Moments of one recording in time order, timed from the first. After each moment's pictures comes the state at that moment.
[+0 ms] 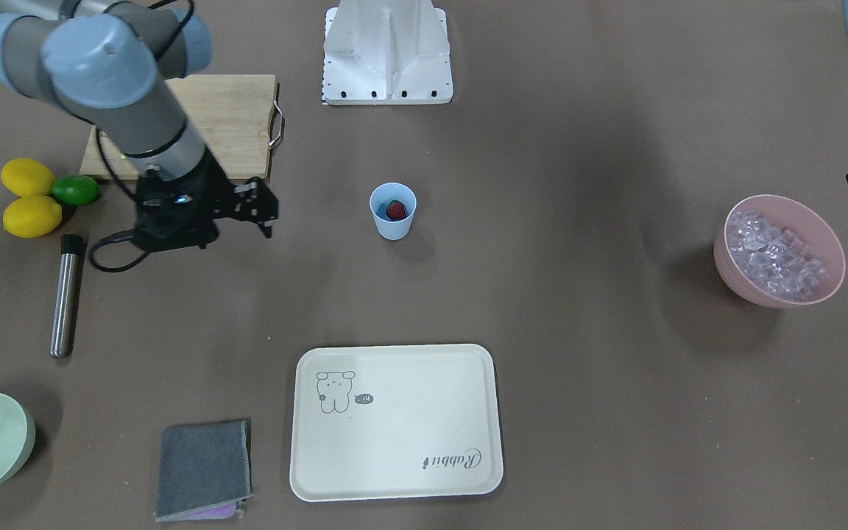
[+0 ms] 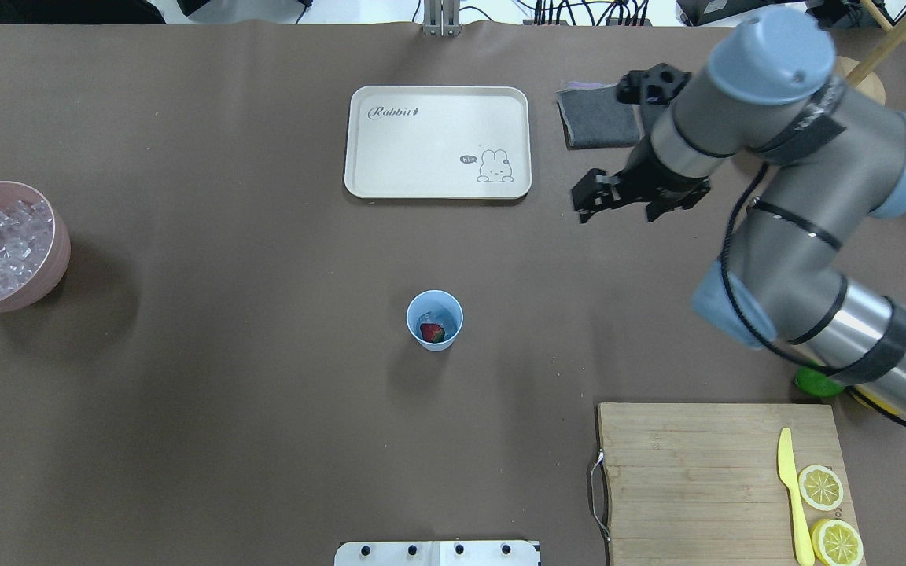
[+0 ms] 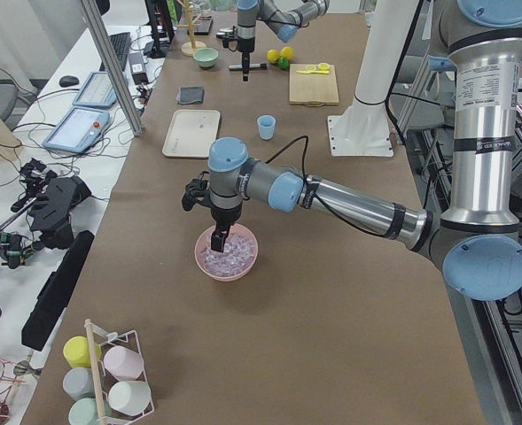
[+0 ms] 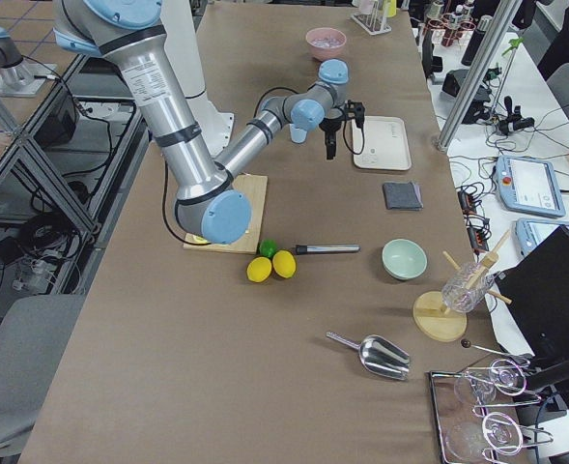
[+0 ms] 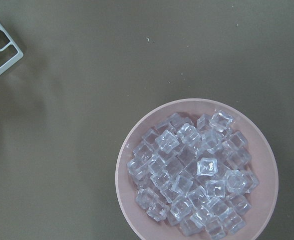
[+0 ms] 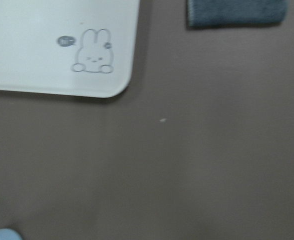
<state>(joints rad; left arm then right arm) -1.39 -1.52 -1.92 -1.61 -2.28 -0.16 0.85 -1.13 1.82 -1.53 2.14 0.89</state>
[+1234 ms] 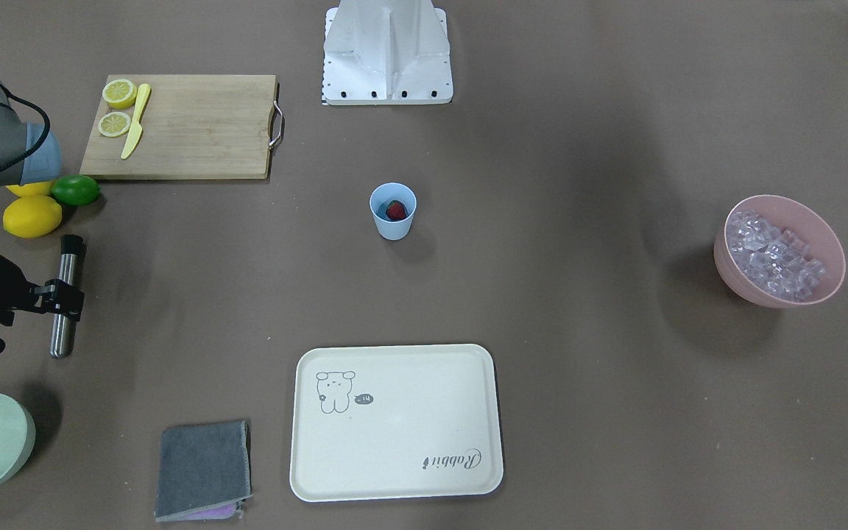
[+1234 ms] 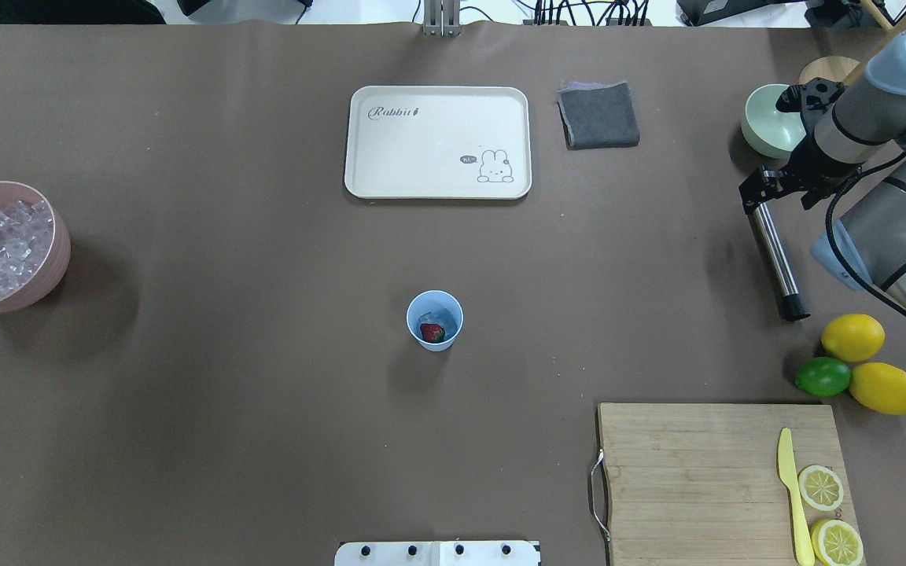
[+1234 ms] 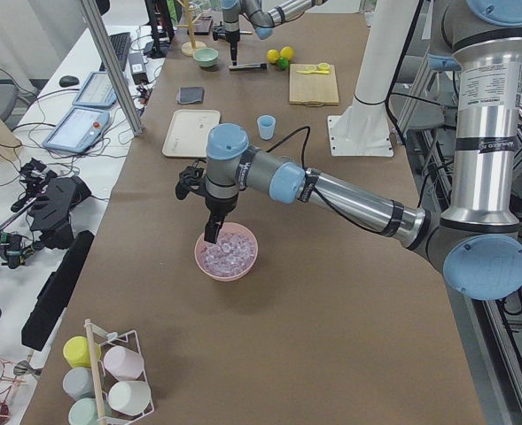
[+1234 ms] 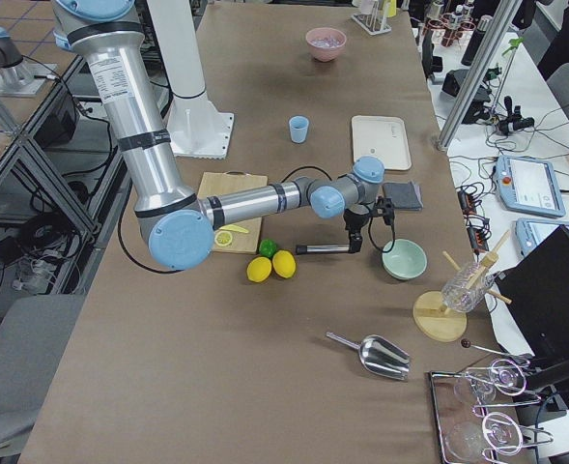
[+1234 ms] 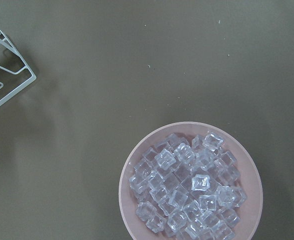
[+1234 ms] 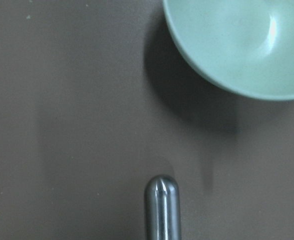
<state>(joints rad) -1.43 -1.55 -1.95 -1.60 -2.29 -0.16 1.03 -1.26 1.42 -1.31 2.18 0.61</state>
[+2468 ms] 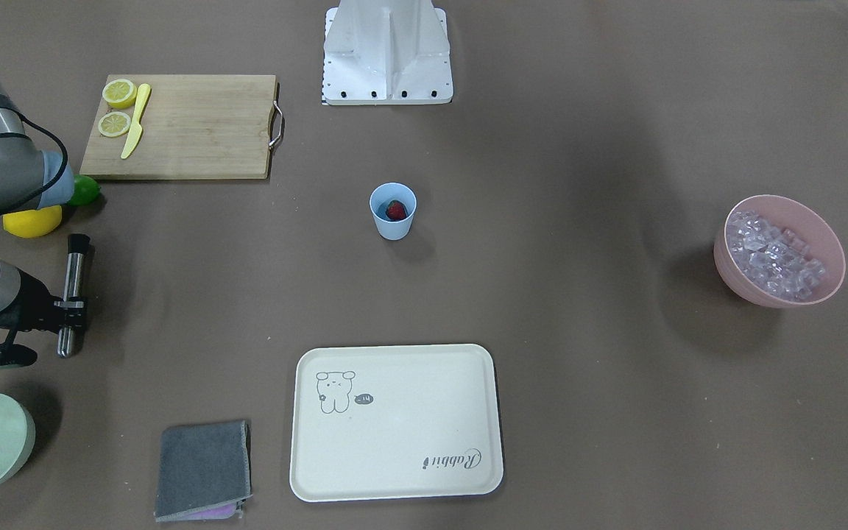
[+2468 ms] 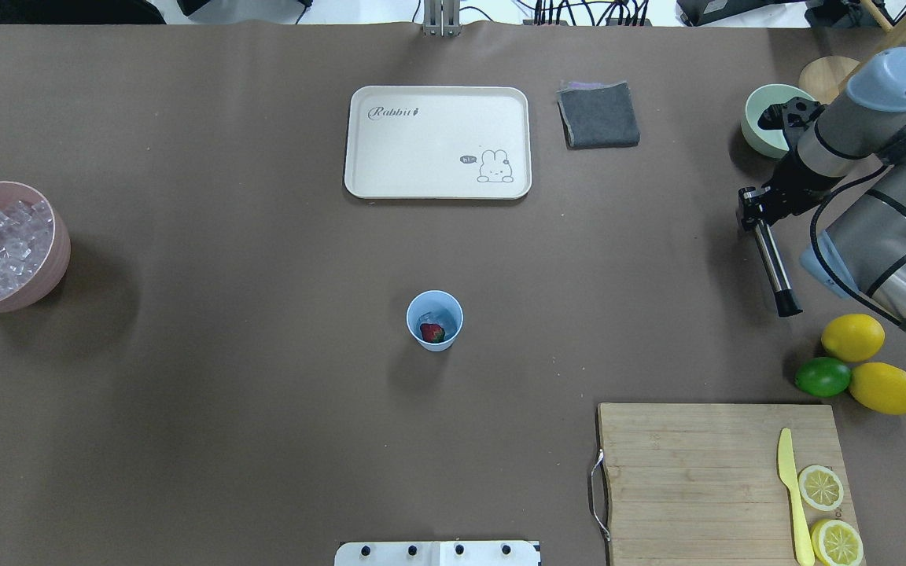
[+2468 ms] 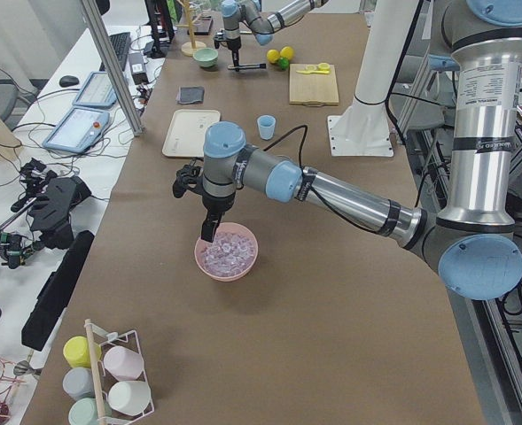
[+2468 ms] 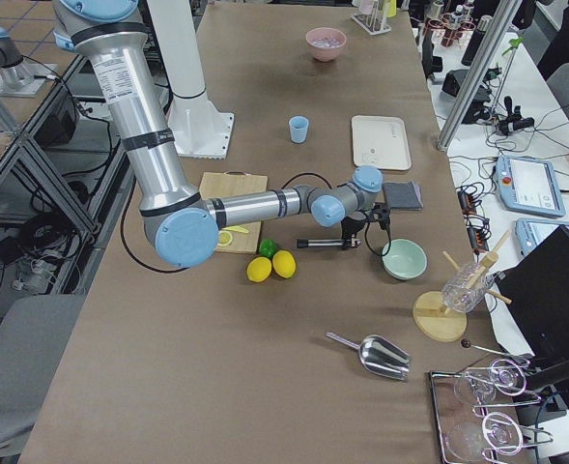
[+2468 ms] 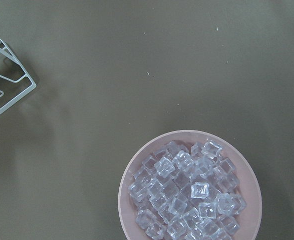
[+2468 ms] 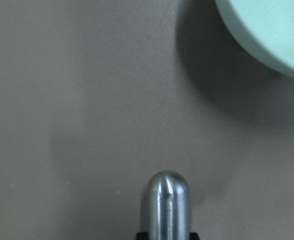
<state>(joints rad) -1.43 -1.57 -1.94 -1.60 -2.28 -0.16 1.03 -1.24 1.37 -1.25 2.26 0.60</state>
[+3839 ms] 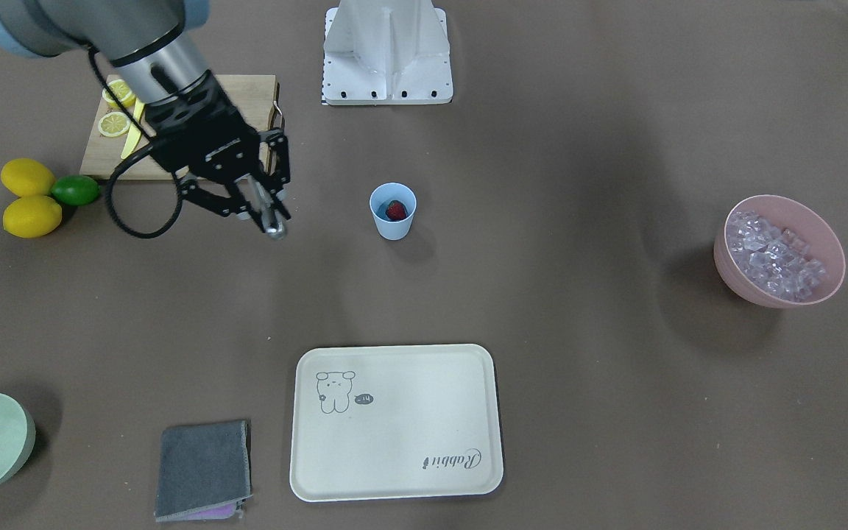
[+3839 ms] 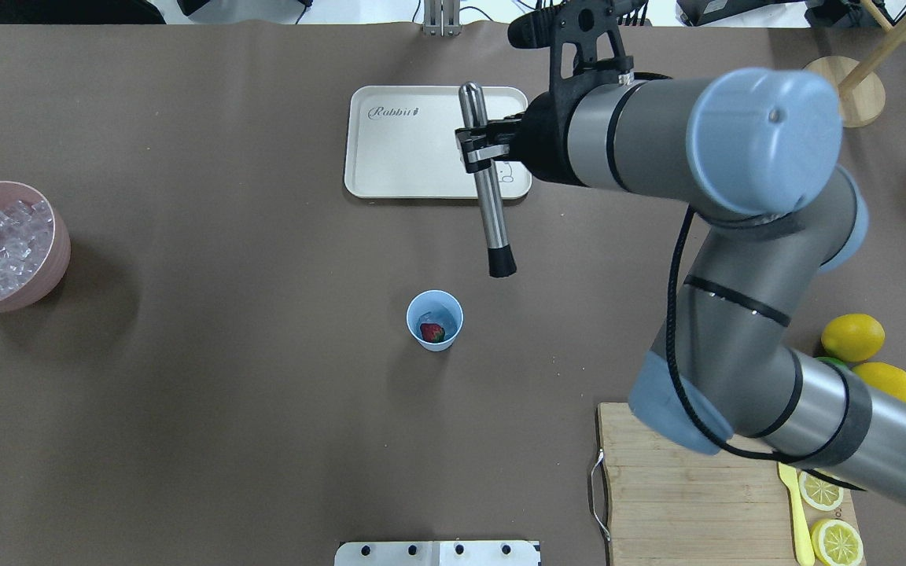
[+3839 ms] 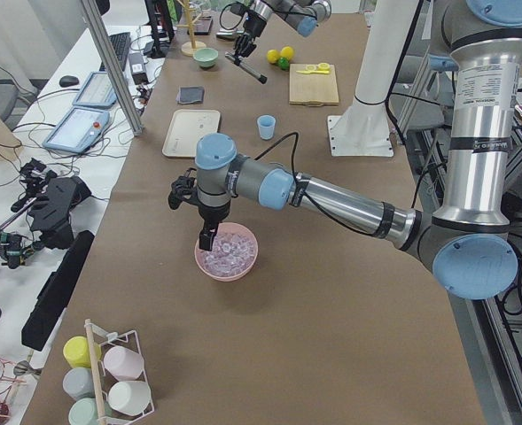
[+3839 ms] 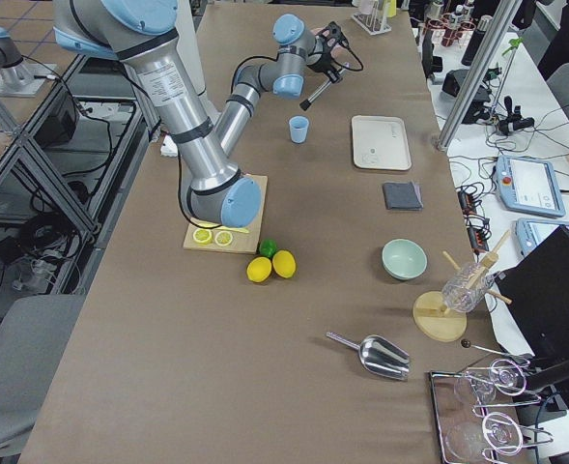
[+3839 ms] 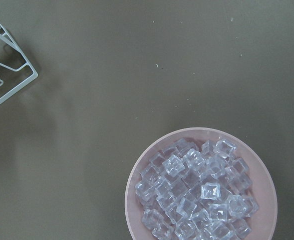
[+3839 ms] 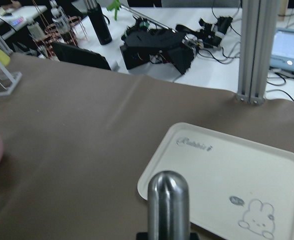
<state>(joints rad) -1.43 -1.58 -1.87 -1.60 -2.29 -0.16 0.61 -0.98 1.95 -1.07 1.58 0.85</state>
